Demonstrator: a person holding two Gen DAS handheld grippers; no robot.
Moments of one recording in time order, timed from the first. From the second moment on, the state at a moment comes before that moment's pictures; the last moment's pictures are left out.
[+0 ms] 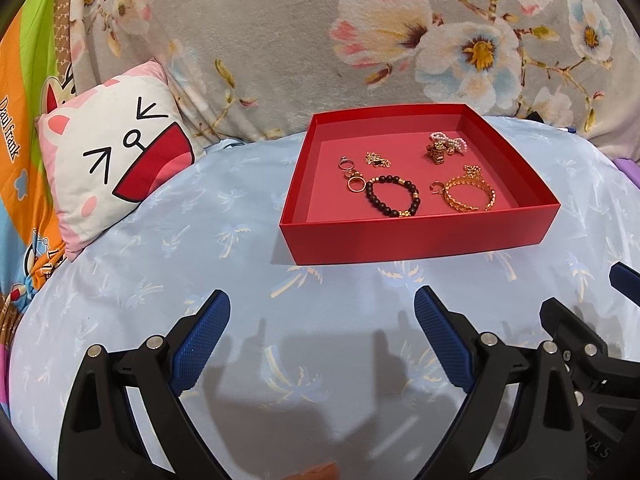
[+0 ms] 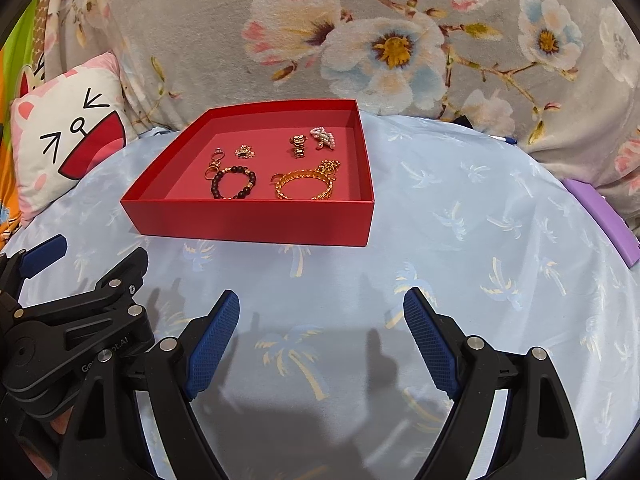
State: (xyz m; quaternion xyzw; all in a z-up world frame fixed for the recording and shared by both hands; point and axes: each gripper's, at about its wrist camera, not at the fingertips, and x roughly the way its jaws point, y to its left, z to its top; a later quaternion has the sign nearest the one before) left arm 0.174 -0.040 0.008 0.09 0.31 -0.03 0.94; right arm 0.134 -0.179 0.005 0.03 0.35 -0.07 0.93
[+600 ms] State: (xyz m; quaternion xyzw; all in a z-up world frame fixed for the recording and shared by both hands) left arm 0.177 -0.039 0.006 0.09 0.32 -0.03 0.94; right arm 0.134 -0.181 0.005 0.02 0.35 -0.07 0.93
